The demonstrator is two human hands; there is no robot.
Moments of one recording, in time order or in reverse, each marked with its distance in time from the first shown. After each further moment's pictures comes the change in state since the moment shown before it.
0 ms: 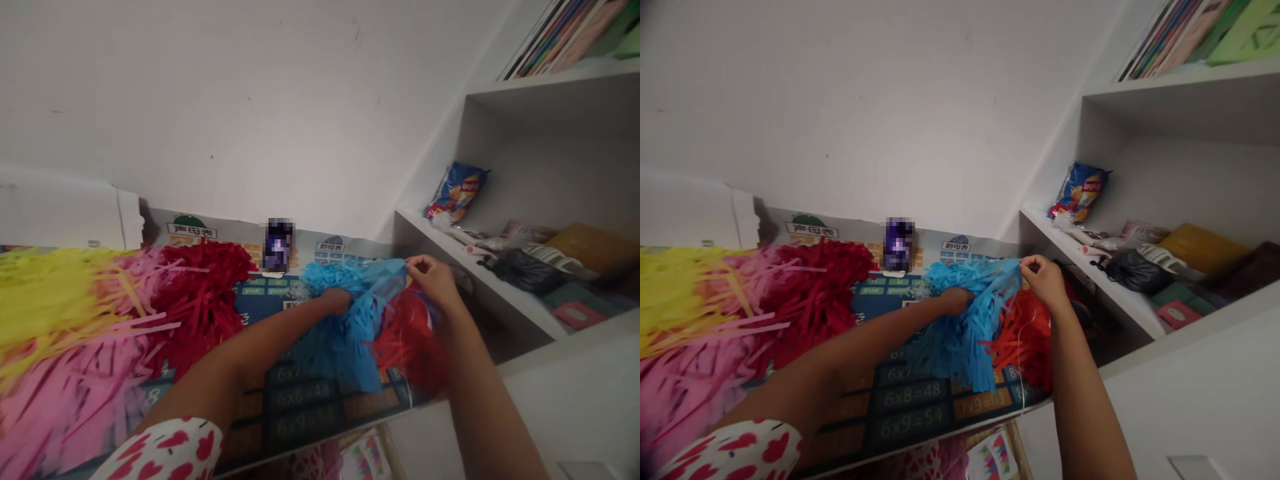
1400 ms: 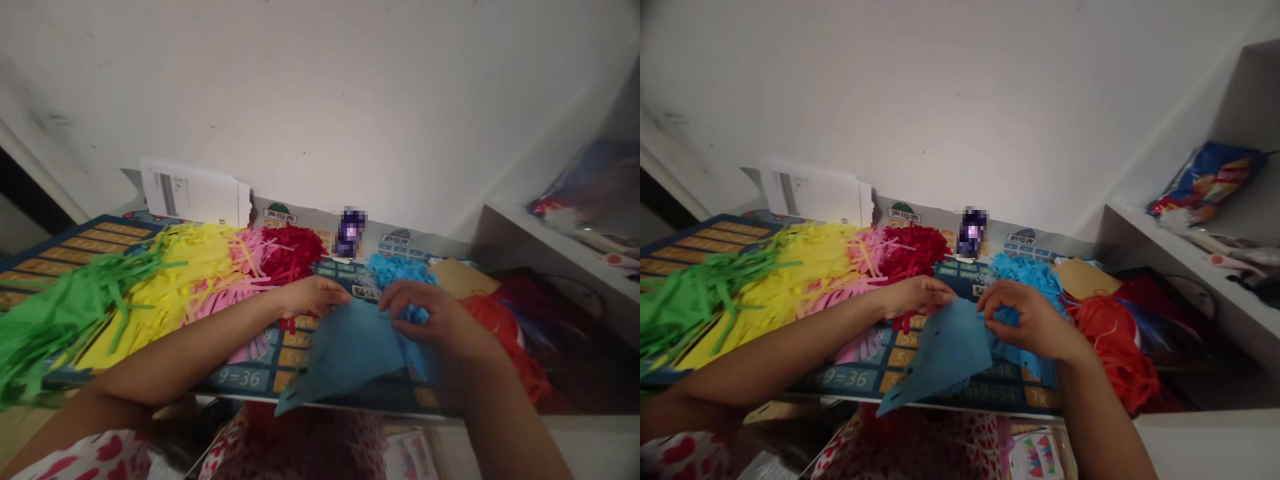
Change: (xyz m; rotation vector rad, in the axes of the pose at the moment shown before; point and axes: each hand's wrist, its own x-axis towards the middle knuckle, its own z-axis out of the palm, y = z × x) left_hand -0.273 -0.018 -0.111 -1.302 0.049 -0.418; right_hand -0.107 -0.183 0.086 0.327 -0.786 -0.626
